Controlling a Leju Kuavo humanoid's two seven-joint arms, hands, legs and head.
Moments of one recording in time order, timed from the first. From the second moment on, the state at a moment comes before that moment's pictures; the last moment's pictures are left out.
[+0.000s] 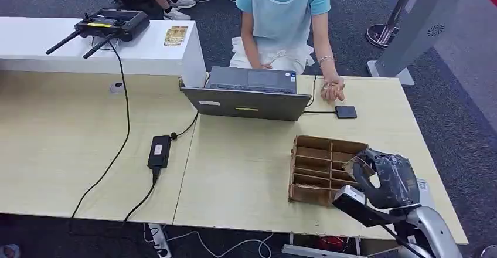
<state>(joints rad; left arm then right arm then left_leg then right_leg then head) -0.06 -0.14 -1.52 -0.01 1.18 0.05 0.09 0.08 -0.41 0.12 -1.76 0.90 -0.15 -0.23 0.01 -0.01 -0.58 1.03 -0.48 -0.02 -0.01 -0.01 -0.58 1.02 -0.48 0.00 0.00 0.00</state>
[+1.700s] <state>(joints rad) -0.07 -0.07 -1.52 -0.03 0.94 0.00 0.08 -1.09 -0.22 0.46 -0.91 0.83 0.15 -0.10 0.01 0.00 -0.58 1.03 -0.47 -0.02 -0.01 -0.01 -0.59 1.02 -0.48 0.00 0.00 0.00</state>
